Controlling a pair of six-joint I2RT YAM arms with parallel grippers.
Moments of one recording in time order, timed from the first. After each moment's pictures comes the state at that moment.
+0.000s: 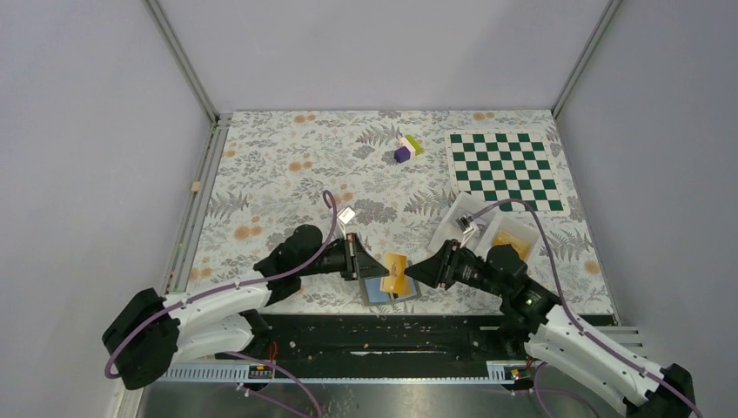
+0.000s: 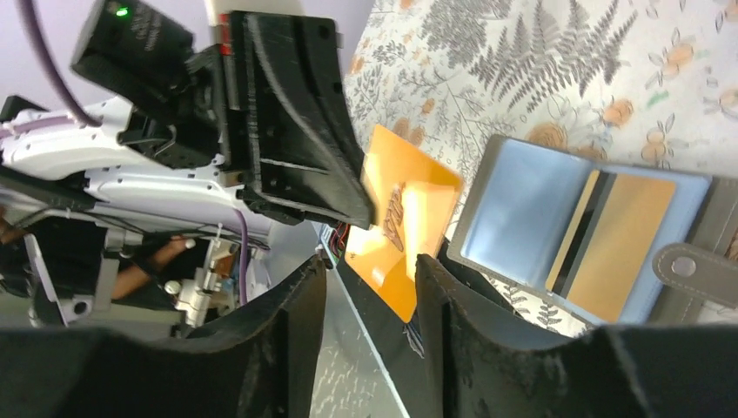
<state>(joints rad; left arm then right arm) -0.85 1.06 0.40 0.39 0.47 -1.08 0.78 0.54 0.23 0.14 -0.33 0.99</state>
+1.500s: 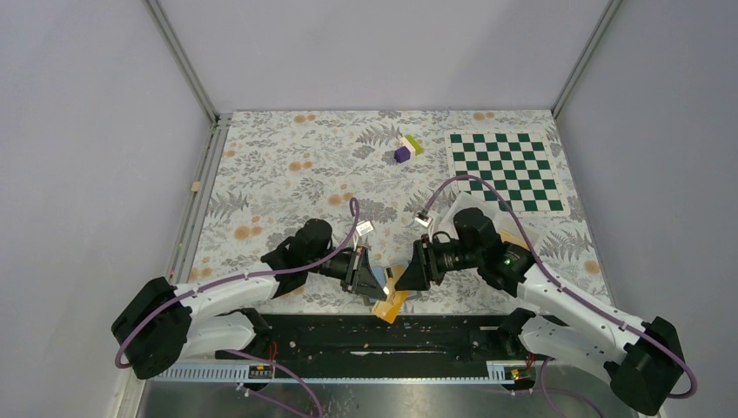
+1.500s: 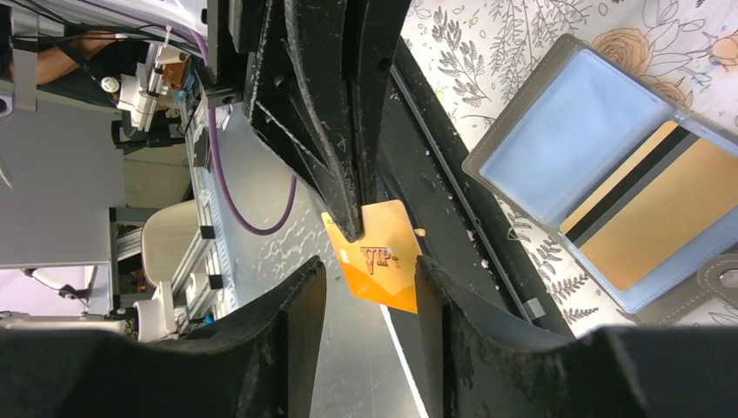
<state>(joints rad) -0.83 1.13 0.46 0.24 0.86 -0.89 0.74 0.92 0.60 -0.23 -0.74 0.55</state>
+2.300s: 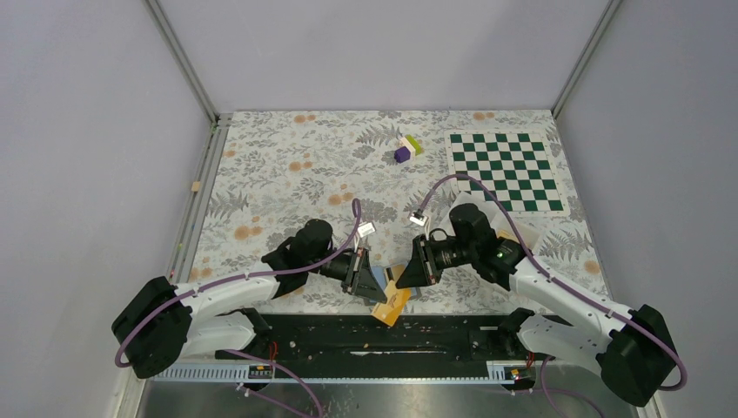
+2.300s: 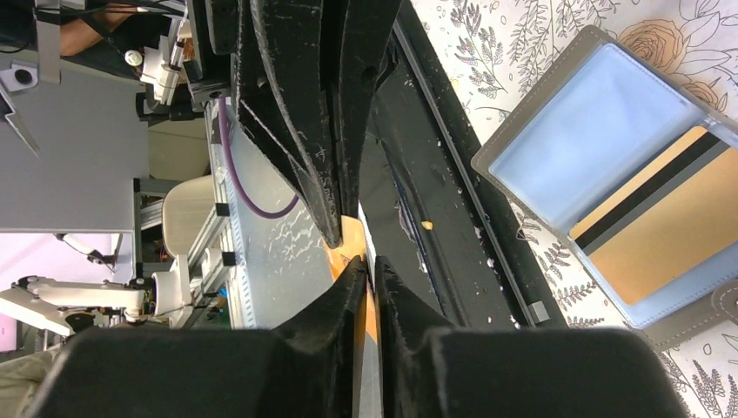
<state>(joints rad) -0.83 1.13 0.46 0.26 0.89 -0.89 0.70 1.00 0.60 -0.19 -0.85 0.51</state>
